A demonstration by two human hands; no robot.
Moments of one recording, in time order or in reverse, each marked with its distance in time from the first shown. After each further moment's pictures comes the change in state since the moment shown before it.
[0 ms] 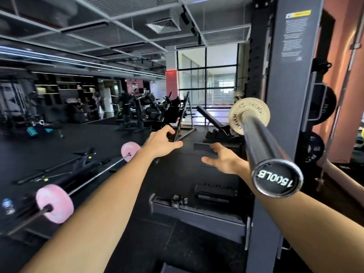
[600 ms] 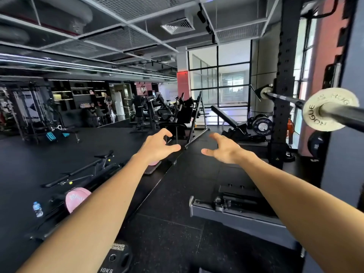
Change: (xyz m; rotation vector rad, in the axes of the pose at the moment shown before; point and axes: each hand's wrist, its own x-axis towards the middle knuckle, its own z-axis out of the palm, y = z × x) left_hand 0.013 -0.193 -0.135 0.058 -0.005 -0.059; right_hand 0.065 -0.178 0.122 -0.081 -0.048 -0.076
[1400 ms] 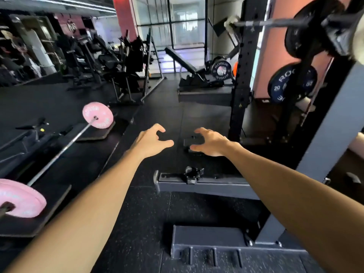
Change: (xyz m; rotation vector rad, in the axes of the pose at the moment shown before) left_hand 0.180 -0.062 0.224 -0.016 -0.356 -0.035; right_hand 0.128 0.175 0.113 -0.078 -0.198 0.357
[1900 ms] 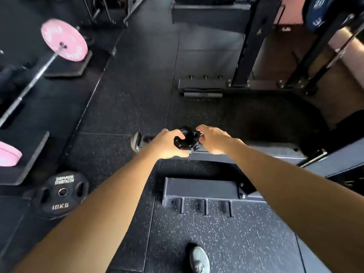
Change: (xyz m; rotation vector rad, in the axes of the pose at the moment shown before) left_hand 0.119 -0.092 0.218 0.180 -0.475 -0.034; right_hand 0.139 0.121 0.171 -0.058 -0.315 0.107
